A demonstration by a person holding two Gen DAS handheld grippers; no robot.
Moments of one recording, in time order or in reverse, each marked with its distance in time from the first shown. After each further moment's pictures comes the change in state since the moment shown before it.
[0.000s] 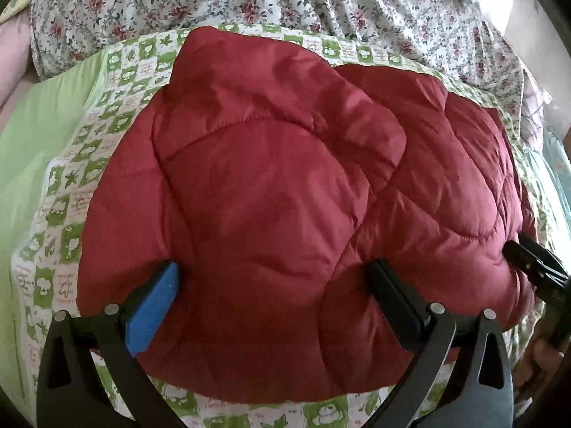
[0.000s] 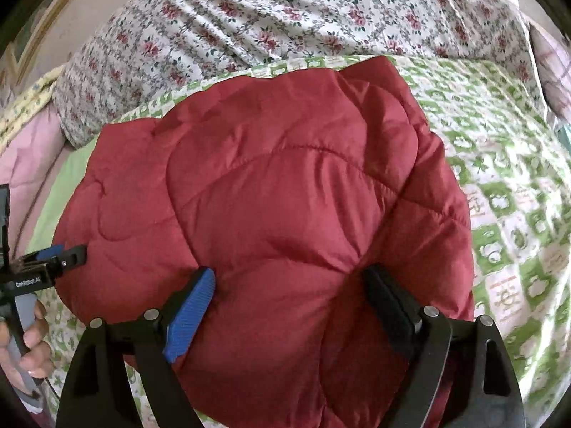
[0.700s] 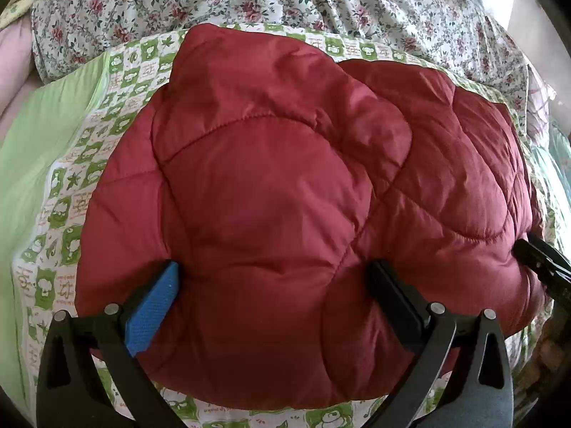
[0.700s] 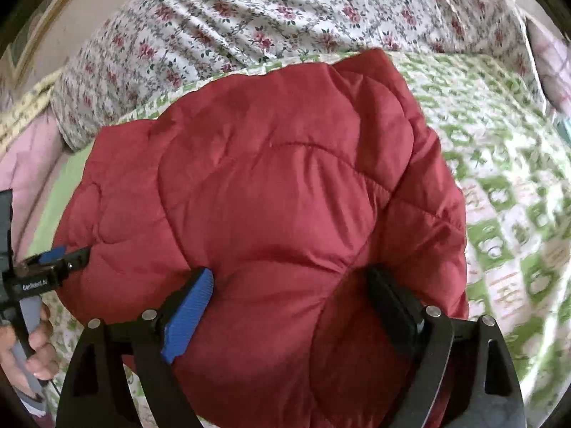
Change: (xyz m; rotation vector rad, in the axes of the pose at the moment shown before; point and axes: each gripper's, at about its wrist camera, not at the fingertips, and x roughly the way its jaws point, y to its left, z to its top) left arm 0.003 -0.002 -0.003 0.009 -0.006 0.032; right arm 0.002 -0.004 0.000 0.016 0.008 0.002
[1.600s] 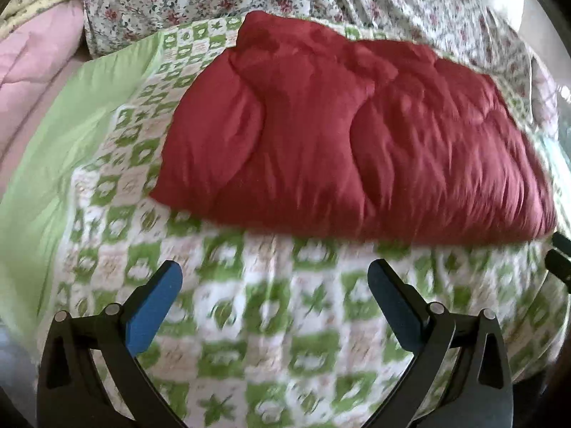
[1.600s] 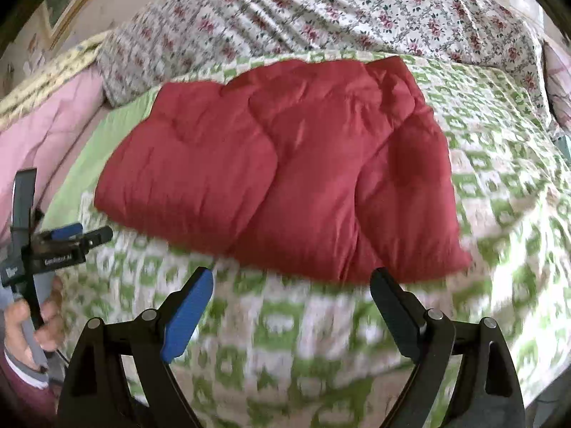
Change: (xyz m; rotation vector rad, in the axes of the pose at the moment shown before) left arm -0.075 0.006 -0.091 -0.023 0.019 0.111; right arm -0.090 0.035 -0.079 -0.151 0.070 0.042
